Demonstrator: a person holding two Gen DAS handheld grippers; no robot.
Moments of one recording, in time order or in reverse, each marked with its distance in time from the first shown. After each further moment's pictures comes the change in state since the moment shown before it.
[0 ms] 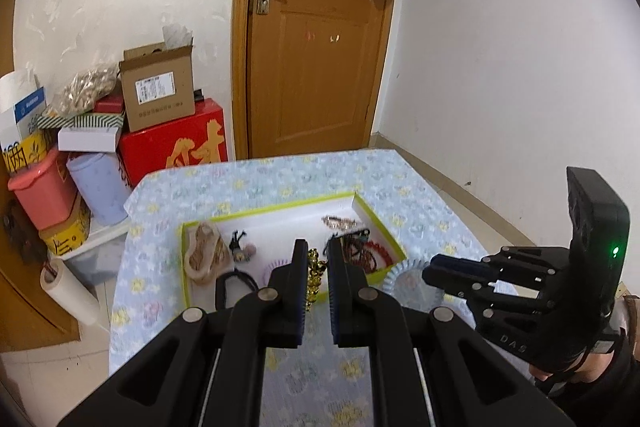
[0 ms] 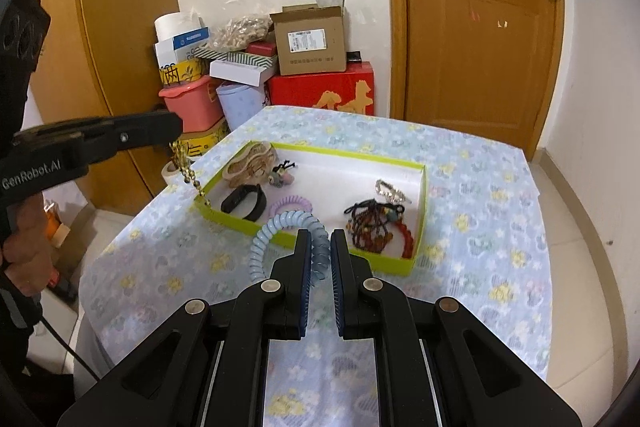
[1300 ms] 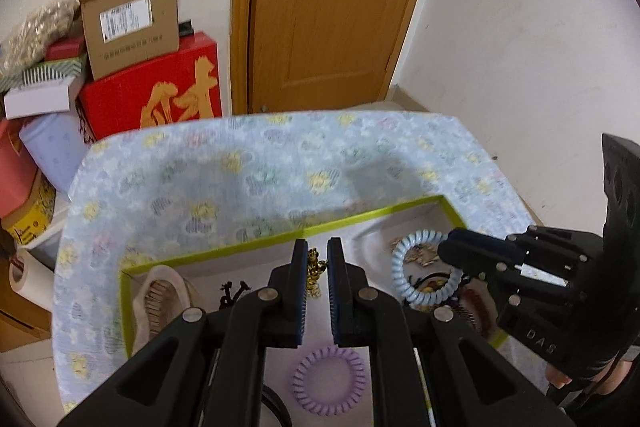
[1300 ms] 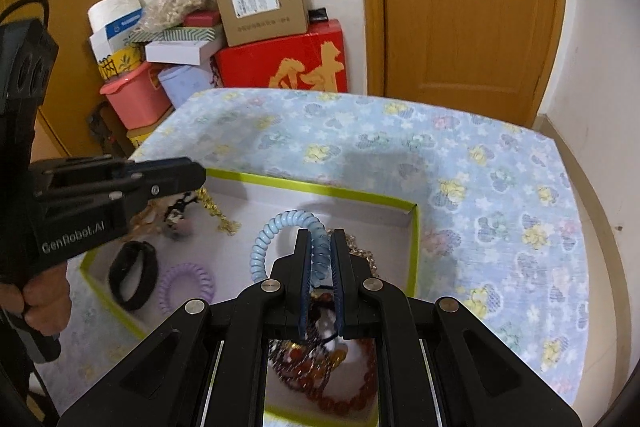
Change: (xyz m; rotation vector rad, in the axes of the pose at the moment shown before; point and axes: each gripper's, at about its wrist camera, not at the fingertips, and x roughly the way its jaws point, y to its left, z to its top) left arm 0.200 0.056 0.022 -0.065 0.224 -0.012; right arm 0.156 -0.071 0.055 0.086 0.151 -0.047
